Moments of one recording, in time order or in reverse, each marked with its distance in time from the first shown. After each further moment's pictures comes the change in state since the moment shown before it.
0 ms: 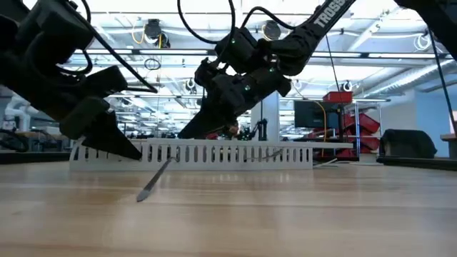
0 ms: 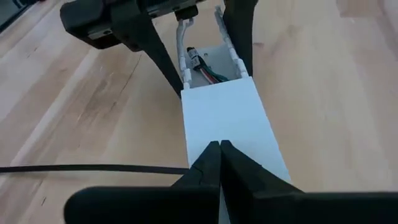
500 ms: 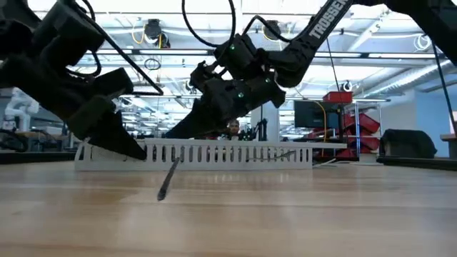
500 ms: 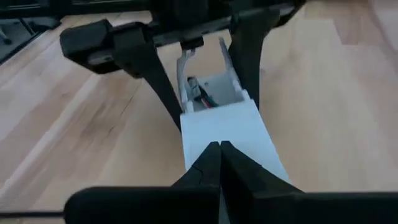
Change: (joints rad) left arm 0.085 0.026 -0.001 0.054 0.089 0.038; right arm 0.000 0.057 -0.002 0.218 -0.032 0.041
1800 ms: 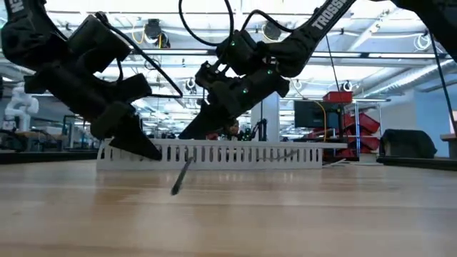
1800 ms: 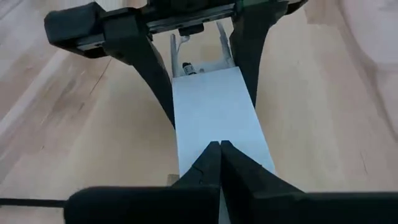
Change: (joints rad) left arm 0.174 -0.012 0.021 0.076 0.174 0.246; right arm -0.024 -0.038 0.004 -0.213 0.068 -0.074
